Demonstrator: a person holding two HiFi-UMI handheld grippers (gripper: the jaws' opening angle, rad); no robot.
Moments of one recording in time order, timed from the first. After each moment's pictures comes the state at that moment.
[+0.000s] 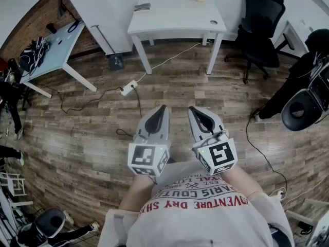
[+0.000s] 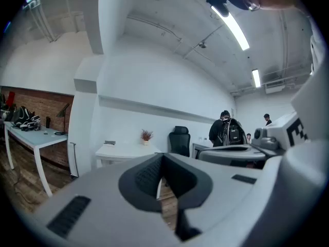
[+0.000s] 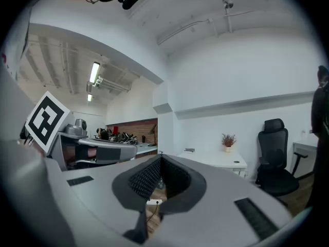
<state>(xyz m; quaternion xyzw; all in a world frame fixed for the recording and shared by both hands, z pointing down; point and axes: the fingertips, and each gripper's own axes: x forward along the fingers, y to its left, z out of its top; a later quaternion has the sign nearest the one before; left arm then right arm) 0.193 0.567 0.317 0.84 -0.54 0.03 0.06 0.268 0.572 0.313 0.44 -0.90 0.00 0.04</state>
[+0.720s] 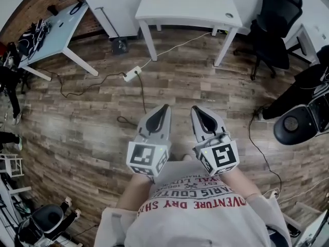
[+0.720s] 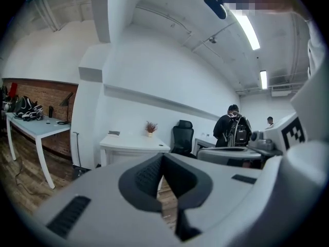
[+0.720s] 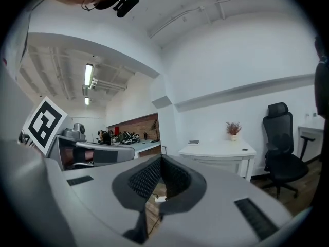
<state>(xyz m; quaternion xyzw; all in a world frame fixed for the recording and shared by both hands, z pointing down) 0.153 0.534 0.351 0.83 -0.54 0.05 0.10 0.230 0.533 0.346 0.43 -0.90 0.06 0.03</state>
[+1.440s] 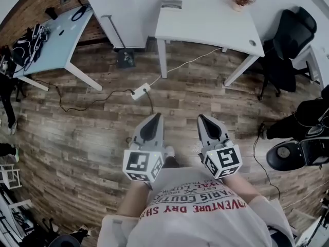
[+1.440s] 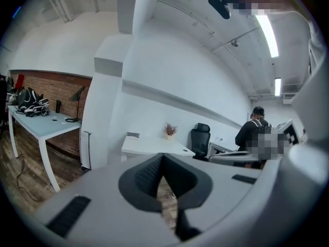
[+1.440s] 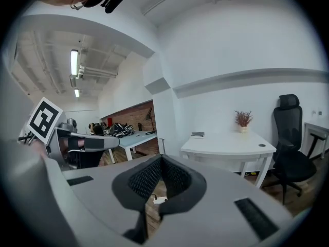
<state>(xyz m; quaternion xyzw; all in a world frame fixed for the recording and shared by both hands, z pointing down) -0.053 0.359 0.354 0.81 -0.56 0.04 0.14 0.074 0.350 0.364 0.45 -0.88 0.10 0.09</state>
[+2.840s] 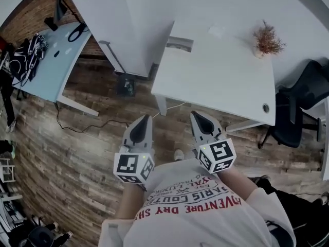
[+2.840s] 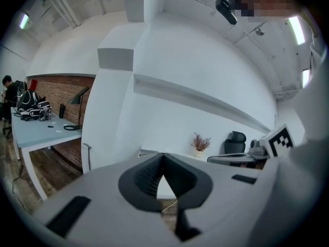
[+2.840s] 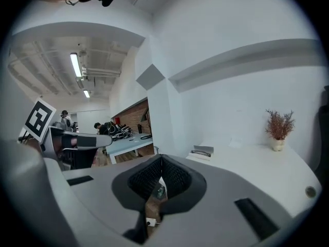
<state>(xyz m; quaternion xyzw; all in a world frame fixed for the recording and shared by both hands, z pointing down) -0.091 -0.012 0.342 0.75 -0.65 0.01 0.14 0.040 -0.062 0.358 0.36 -0.92 0.09 0.10</state>
